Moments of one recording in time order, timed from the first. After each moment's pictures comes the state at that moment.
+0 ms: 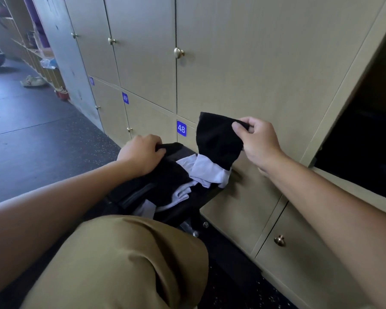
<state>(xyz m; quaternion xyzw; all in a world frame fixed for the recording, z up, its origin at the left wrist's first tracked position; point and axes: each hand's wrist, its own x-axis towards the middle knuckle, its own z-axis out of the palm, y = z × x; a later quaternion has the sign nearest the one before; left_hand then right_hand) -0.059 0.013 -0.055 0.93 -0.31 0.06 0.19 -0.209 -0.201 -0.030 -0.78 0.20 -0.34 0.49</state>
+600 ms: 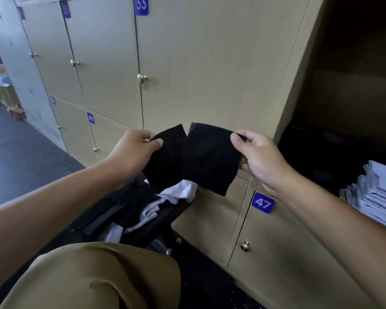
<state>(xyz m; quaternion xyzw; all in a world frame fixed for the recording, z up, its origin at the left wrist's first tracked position) -0.126 -0.017 0.017 0.78 -0.32 -0.11 0.53 -0.302 -0.208 0.018 -0.73 0.18 -0.30 0.59</state>
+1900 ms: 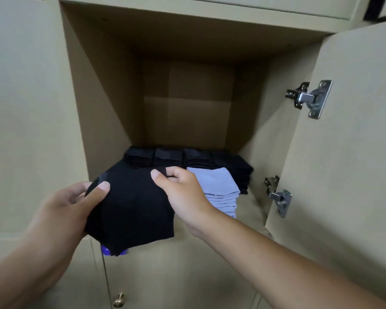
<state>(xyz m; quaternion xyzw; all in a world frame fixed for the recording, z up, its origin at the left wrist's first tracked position) -0.289 -0.173 0.021 0.56 -0.41 -0.32 0.64 -0.454 -0.270 0.028 -0.65 0.38 -0.43 0.50</state>
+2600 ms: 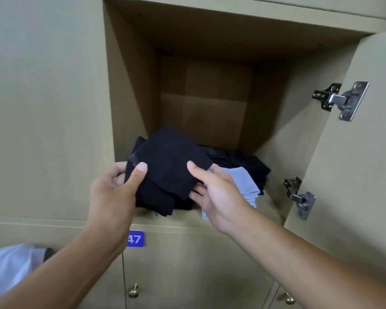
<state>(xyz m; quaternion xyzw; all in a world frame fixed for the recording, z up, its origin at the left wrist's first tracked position) -0.307 -0.190 0.025 0.50 -0.35 -0.30 0.73 -0.461 -0.265 0.031 -0.46 0.26 -0.49 0.69</state>
